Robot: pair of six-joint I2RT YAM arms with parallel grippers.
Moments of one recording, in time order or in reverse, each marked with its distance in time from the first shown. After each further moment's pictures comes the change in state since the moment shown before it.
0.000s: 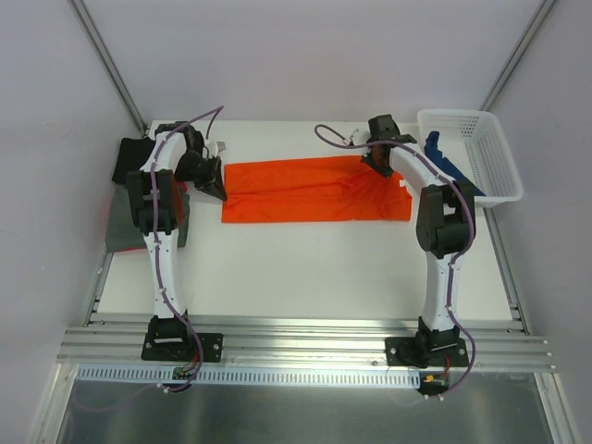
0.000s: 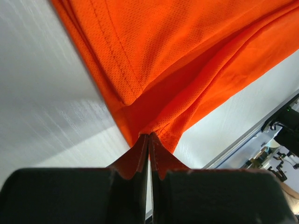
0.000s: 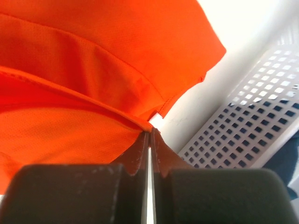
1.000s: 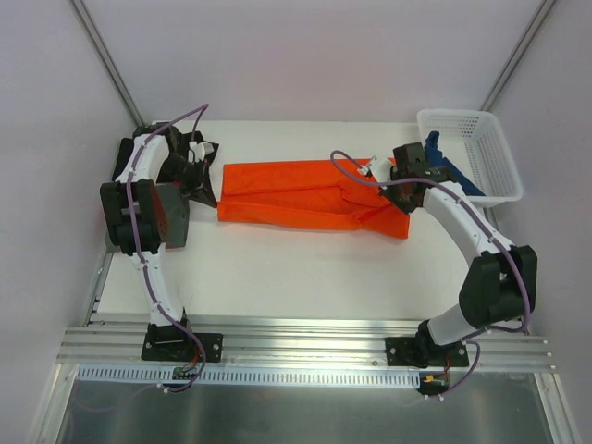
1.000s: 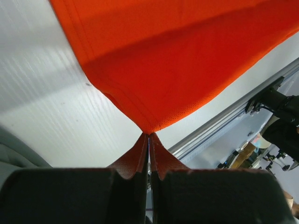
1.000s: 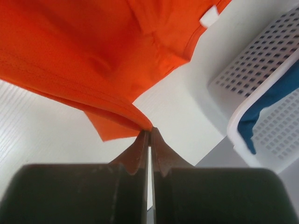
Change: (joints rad) left arm 0.037 -0.381 -0.346 -0.024 0.005 -0.008; right arm 0.019 -0.674 -0.571 -0.132 -0.115 0.037
